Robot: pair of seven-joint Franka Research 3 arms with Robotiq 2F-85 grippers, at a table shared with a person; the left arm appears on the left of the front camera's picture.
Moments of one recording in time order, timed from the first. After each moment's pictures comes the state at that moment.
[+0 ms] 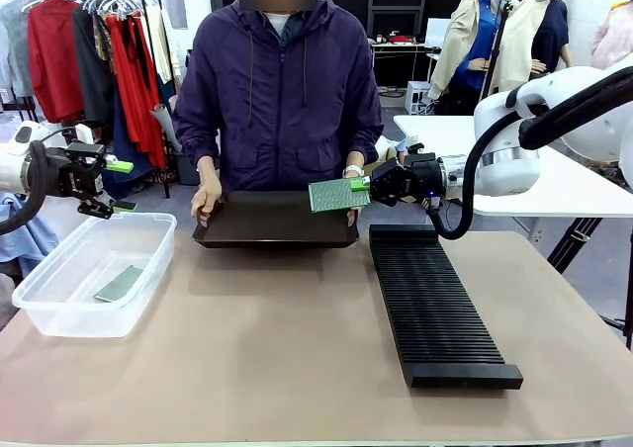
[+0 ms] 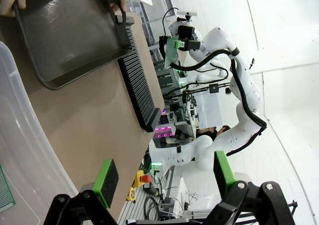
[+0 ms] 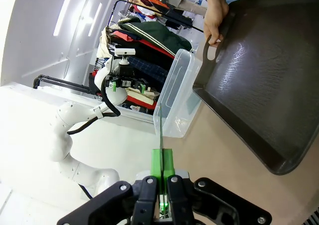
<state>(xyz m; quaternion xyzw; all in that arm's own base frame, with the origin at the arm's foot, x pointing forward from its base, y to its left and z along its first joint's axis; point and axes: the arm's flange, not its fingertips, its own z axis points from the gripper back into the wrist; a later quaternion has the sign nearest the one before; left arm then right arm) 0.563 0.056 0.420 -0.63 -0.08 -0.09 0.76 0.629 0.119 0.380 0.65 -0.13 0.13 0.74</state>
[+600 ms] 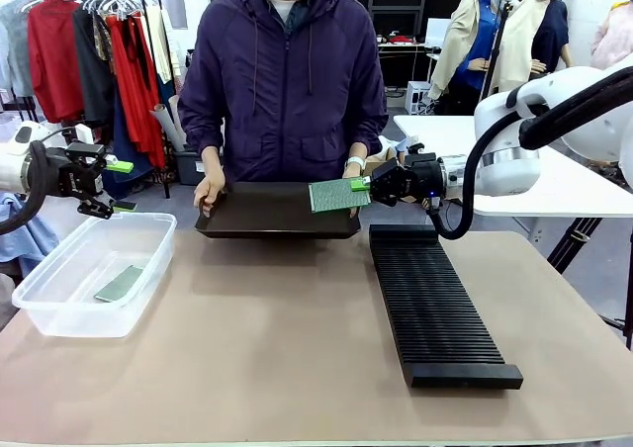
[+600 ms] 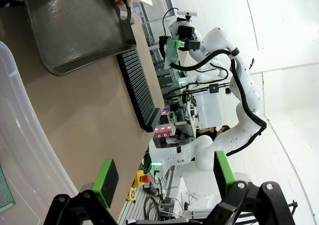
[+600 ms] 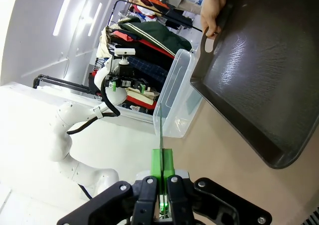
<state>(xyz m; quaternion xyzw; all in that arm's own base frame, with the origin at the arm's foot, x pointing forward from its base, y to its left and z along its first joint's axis) 0.563 0.056 0.420 -0.63 -0.08 -0.09 0.76 0.629 0.117 0.380 0.65 -0.13 0.13 0.74</state>
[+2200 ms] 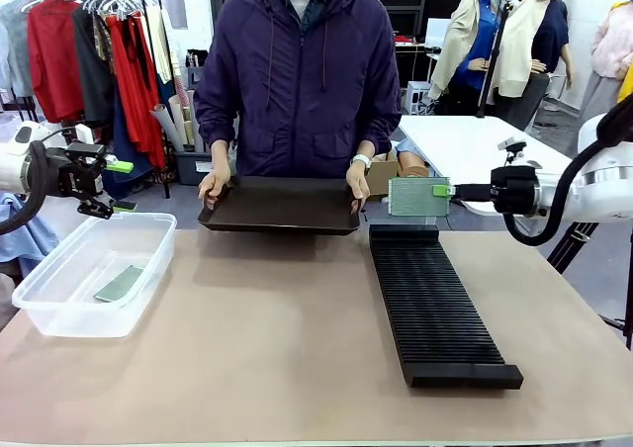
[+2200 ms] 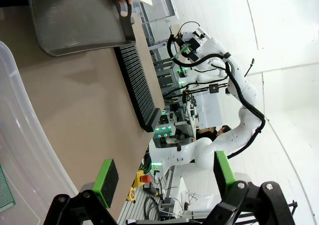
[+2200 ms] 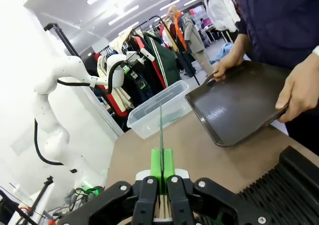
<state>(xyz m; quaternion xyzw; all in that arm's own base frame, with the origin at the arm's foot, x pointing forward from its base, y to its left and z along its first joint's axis) 0.563 0.056 0.420 -0.63 -0.08 -0.09 0.76 0.576 -0.046 0.367 0.59 -0.39 0.31 0.63</state>
